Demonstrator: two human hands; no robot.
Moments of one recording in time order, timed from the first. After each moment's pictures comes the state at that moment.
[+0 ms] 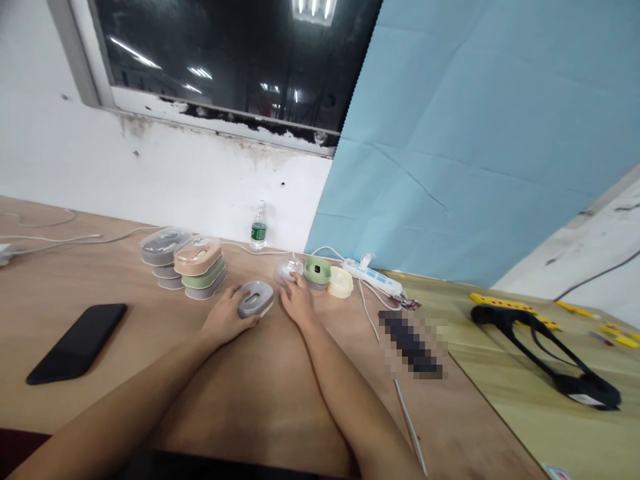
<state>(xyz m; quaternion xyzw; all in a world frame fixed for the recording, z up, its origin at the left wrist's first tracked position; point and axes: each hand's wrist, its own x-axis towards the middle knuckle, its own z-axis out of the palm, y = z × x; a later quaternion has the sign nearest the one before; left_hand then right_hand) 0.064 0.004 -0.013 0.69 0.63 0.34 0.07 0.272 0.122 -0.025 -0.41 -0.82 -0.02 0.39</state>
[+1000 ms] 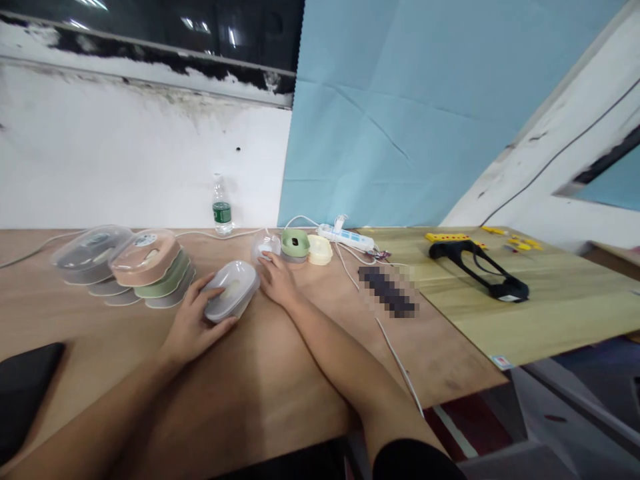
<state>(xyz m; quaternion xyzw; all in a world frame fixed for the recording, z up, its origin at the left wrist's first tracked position) 0.044 -0.011 0.007 0.76 0.49 0.41 0.07 0.266 0.110 -0.020 -0.37 -0.83 0.03 0.41</state>
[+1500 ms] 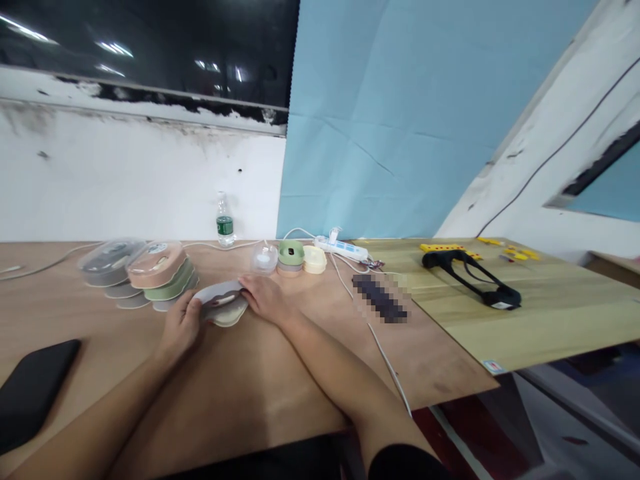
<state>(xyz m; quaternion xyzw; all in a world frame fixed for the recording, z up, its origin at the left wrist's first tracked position) 0.035 -0.013 0.006 0.63 0.54 0.53 0.20 0.256 0.079 -0.015 -0.24 -0.89 -0.05 0.40</state>
